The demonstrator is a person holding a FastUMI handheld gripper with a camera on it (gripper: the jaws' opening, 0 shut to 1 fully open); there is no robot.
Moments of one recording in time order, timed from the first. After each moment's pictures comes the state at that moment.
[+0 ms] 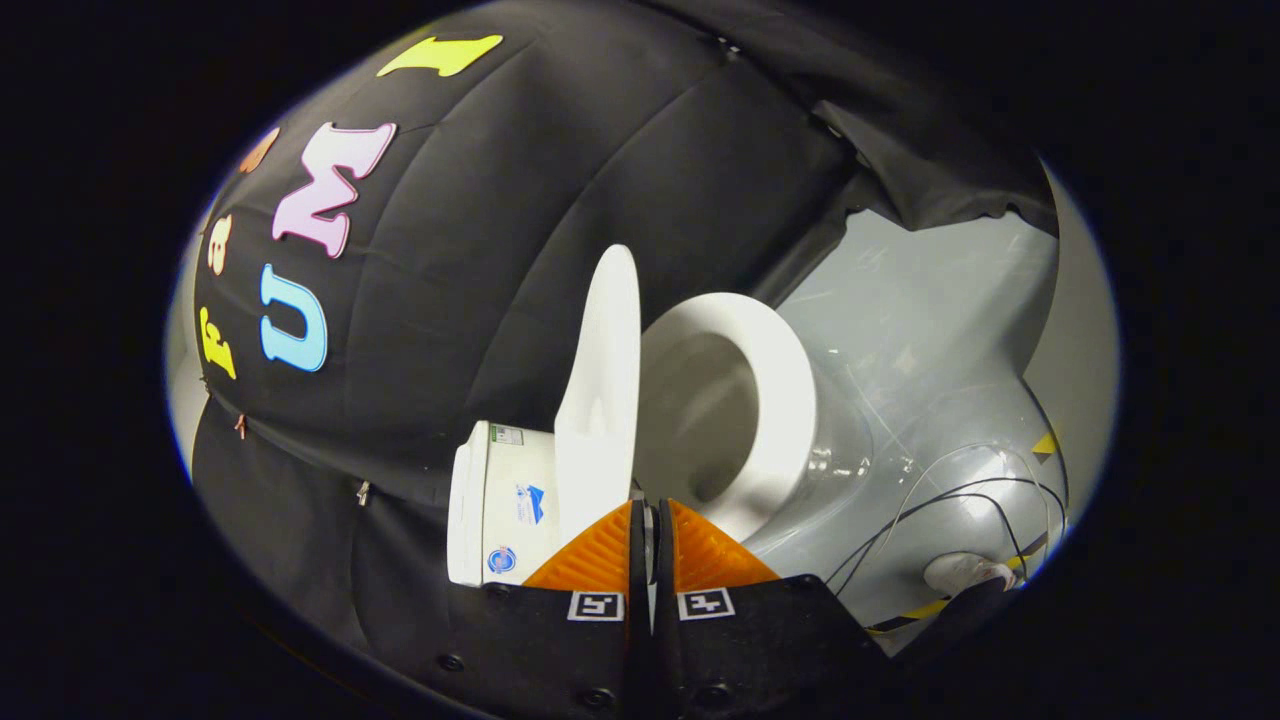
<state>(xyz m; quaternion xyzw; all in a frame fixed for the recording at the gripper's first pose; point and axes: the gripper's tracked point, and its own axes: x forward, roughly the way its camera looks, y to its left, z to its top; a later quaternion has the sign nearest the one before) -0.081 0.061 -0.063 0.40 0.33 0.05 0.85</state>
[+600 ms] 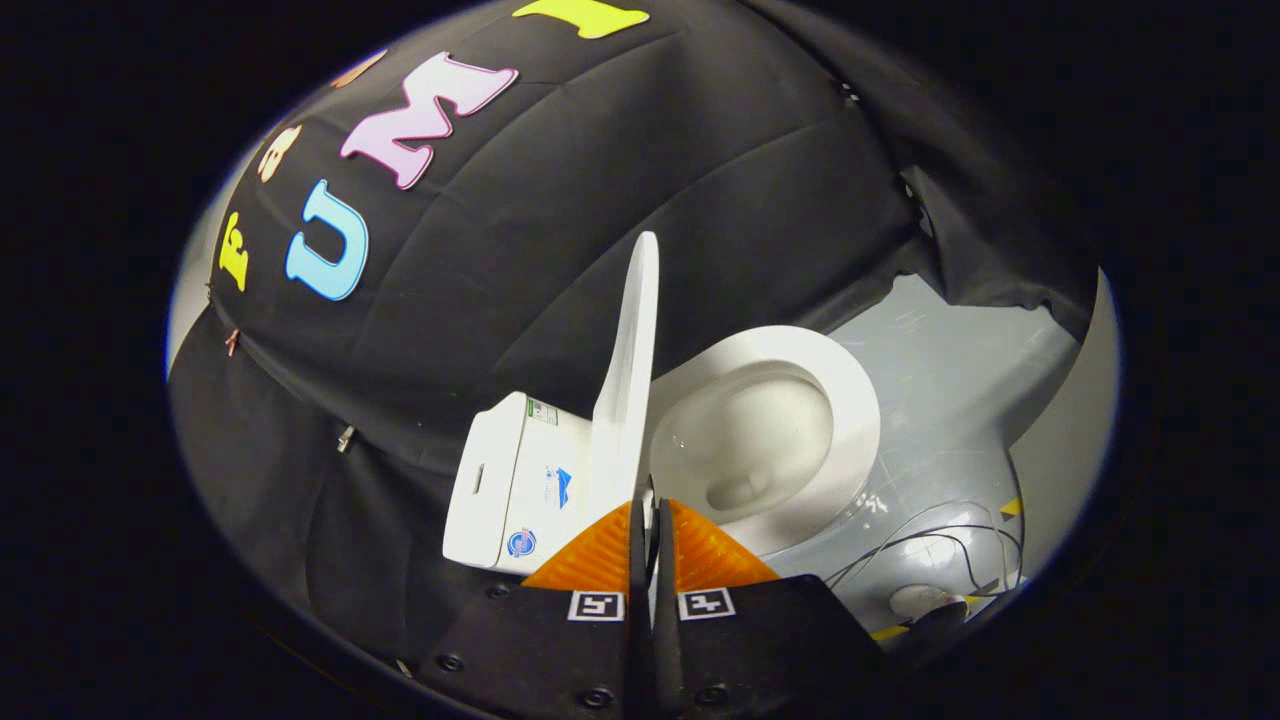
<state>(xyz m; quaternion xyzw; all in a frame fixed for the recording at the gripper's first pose) -0.080 0.129 0.007 0.30 0.33 0.07 0.89</state>
